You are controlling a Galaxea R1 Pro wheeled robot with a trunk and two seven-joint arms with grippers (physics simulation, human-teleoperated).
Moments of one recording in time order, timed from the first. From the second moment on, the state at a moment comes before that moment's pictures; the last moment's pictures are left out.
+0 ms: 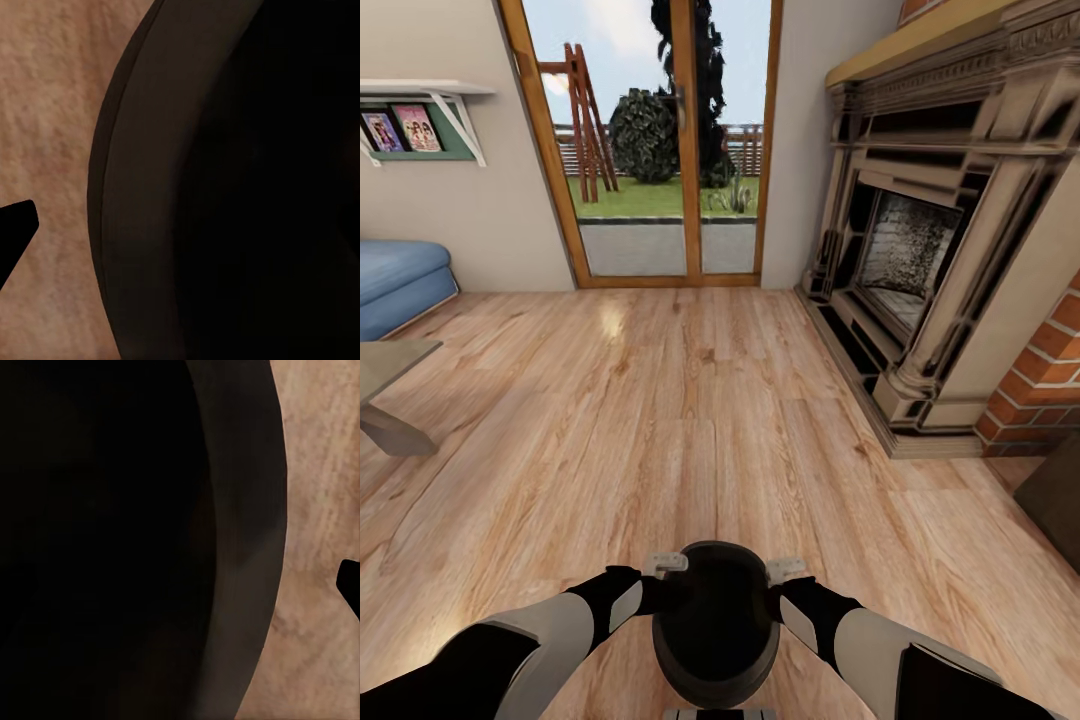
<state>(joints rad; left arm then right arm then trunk) -0.86 -0.14 -0.19 0.03 0.20 0.26 -0.13 -0.81 0.17 1.18 -0.05 -1.10 0.24 -0.01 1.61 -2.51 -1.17</state>
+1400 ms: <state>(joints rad) -0.86 -0.14 -0.17 0.03 0.21 0.26 -0.13 -0.81 0.17 1.18 -0.05 -1.10 0.24 -0.01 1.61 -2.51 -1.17</state>
